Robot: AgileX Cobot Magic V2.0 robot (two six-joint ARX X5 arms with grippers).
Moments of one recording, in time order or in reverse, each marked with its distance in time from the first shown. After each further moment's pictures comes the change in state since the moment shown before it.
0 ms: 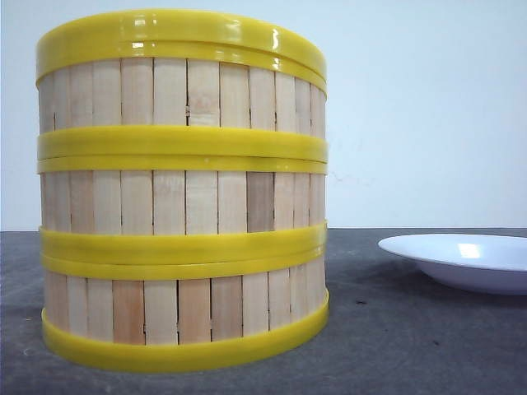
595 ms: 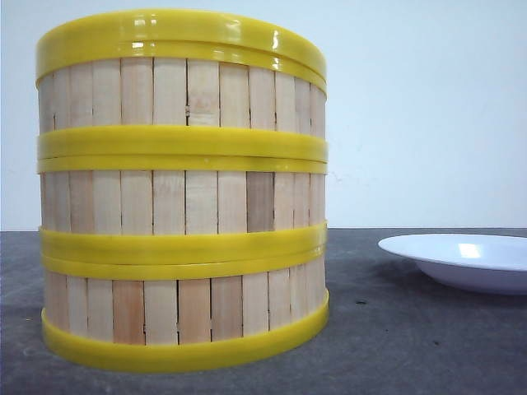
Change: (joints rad) left arm 0.000 -0.024 -0.045 0.000 0.003 0.000; right arm 0.000 -0.168 -0.274 0.030 0.002 0.113
